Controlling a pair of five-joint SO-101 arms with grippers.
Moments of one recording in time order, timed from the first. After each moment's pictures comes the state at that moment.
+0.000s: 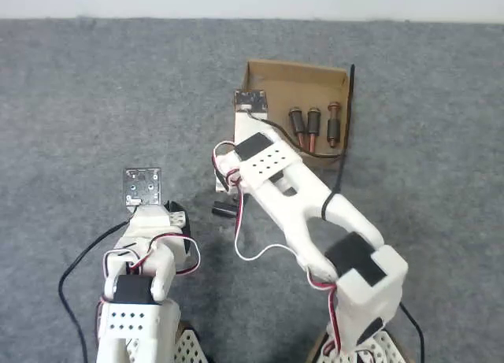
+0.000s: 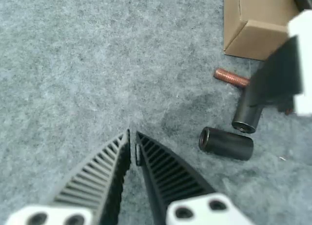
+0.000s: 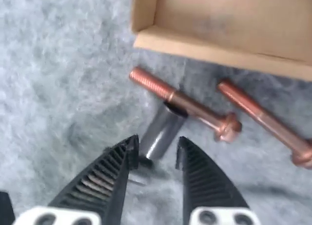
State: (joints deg) left arm -4.6 -87.9 97.6 48.4 9.3; right arm -40.3 15.6 6.4 60.9 -34.9
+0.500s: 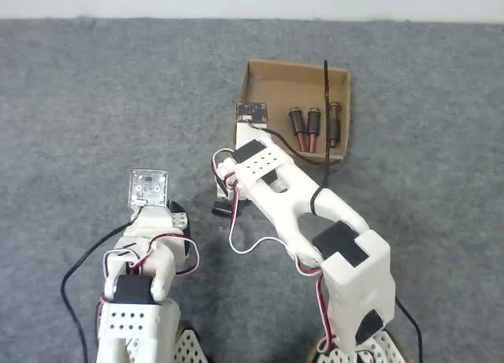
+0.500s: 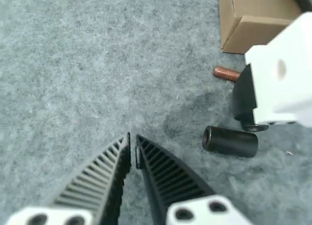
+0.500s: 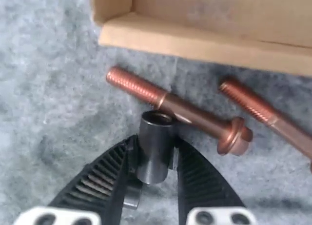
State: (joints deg) left arm -4.6 -87.9 97.6 48.4 4.4; right arm -40.3 24.0 6.2 58.2 -36.6
